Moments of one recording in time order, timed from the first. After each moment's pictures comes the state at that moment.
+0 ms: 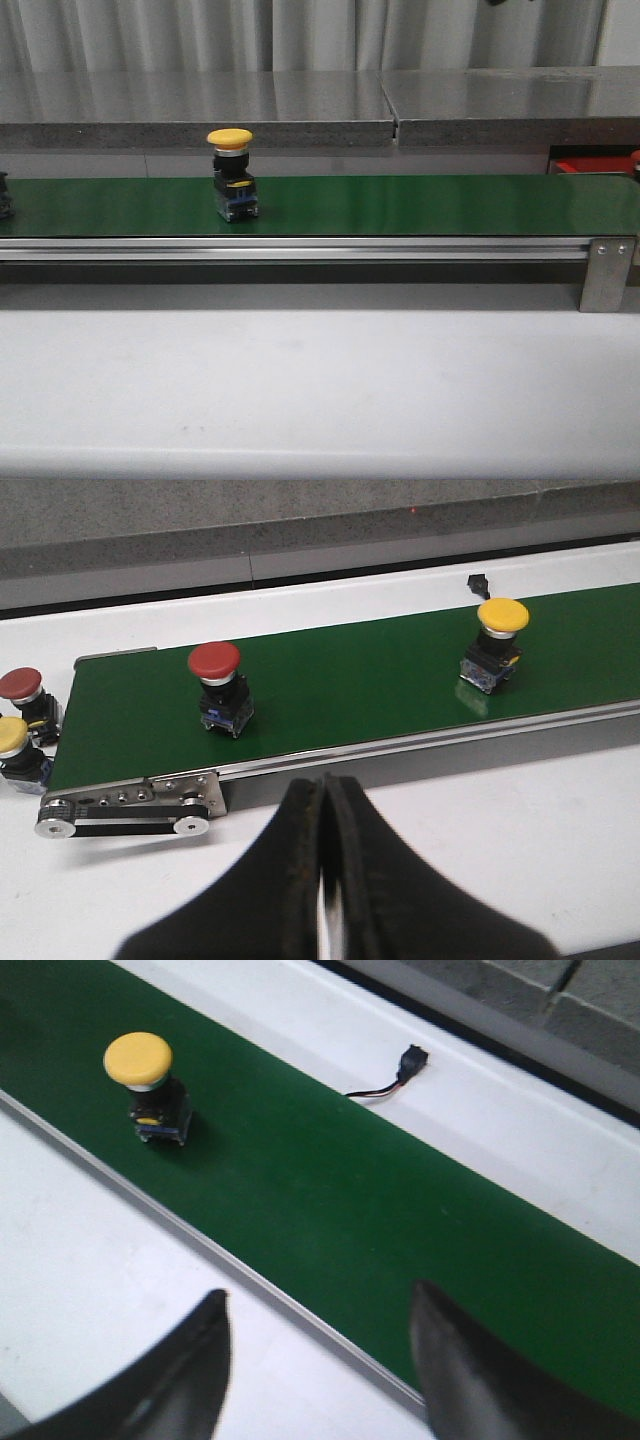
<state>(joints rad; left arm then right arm) 0.00 0.53 -0.72 -0.31 0.76 0.28 0.36 1.29 -1.14 0.26 0.59 -0.31</state>
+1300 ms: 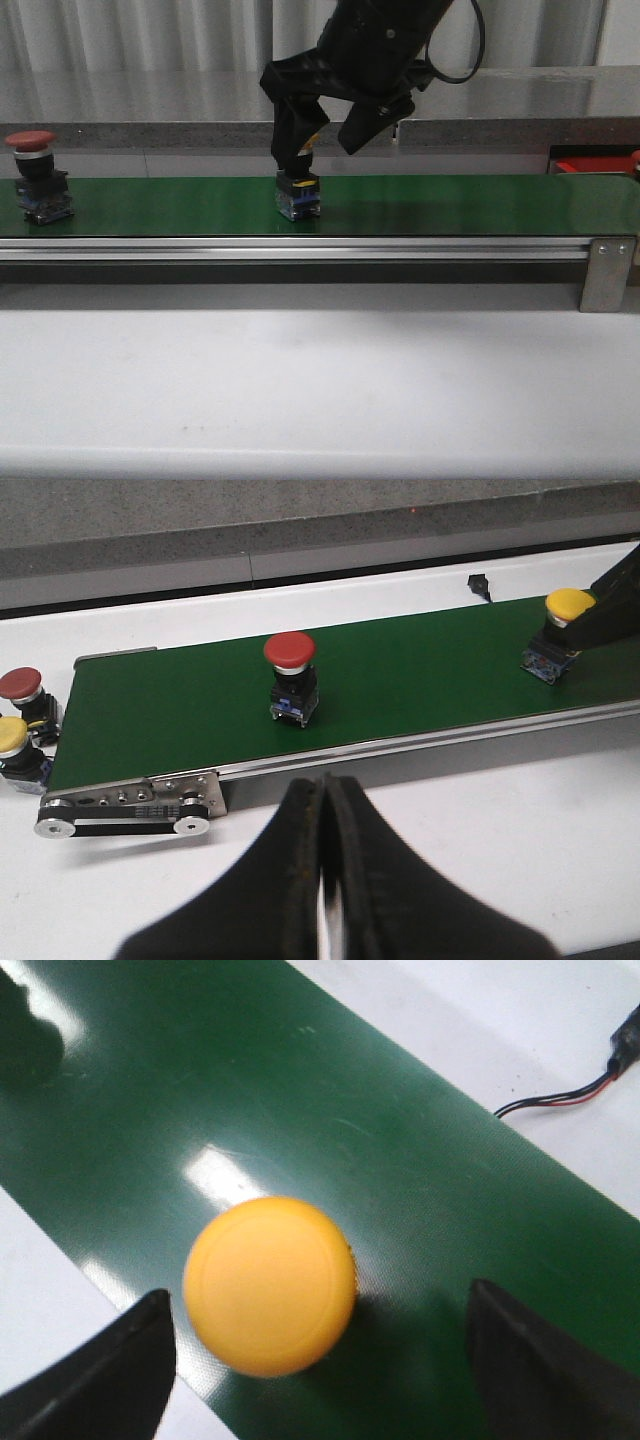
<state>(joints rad) 0.00 0.53 -0.72 -0.31 0.76 0.28 0.47 1.93 -1.57 0.31 0.60 -0.31</state>
